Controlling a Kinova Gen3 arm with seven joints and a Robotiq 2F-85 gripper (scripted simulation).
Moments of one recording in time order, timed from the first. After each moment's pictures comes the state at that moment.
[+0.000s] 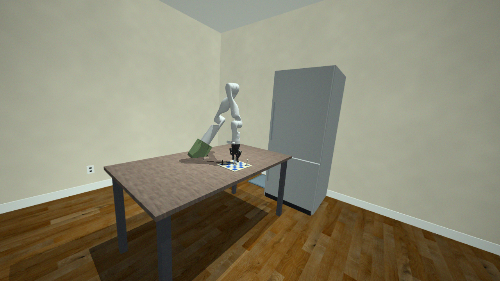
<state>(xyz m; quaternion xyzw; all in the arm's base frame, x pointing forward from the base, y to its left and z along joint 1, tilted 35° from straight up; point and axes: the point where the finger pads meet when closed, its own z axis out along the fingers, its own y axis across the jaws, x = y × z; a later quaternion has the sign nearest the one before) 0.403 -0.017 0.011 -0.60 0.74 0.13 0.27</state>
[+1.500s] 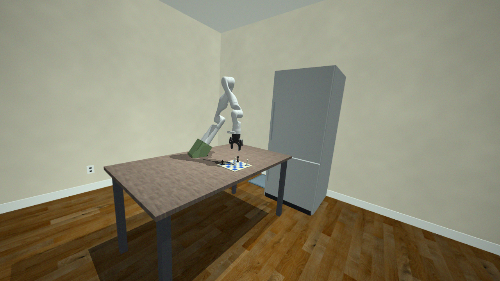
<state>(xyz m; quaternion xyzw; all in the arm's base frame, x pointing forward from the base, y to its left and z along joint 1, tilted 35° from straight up) 0.382 -0.064 0.084 -0.60 0.74 0.13 0.27</state>
